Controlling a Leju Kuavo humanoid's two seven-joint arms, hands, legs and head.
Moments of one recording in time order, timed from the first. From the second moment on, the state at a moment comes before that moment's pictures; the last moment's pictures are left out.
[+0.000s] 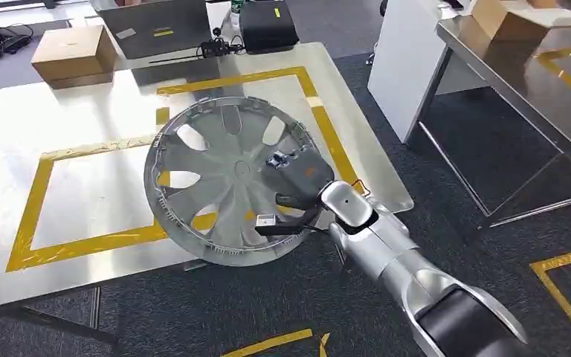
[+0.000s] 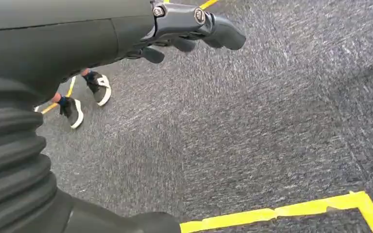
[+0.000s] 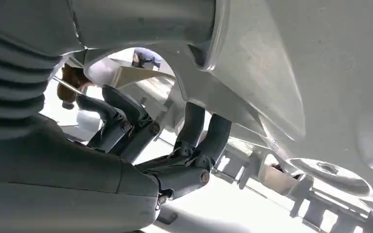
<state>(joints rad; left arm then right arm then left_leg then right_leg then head) -0.13 -0.22 0.90 -0.20 -1.32 0.65 -0.02 -0.74 0.01 0.50 -0.75 1.47 -0.38 -0.19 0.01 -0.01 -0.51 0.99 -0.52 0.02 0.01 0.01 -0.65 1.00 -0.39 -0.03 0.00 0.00</state>
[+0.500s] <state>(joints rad) -0.13 -0.22 0.88 -0.20 -1.33 0.65 -0.01 -0.76 0.01 0.50 -0.73 1.46 -0.37 -0.20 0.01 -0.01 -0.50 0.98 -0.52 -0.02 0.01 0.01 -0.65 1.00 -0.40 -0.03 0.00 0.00</state>
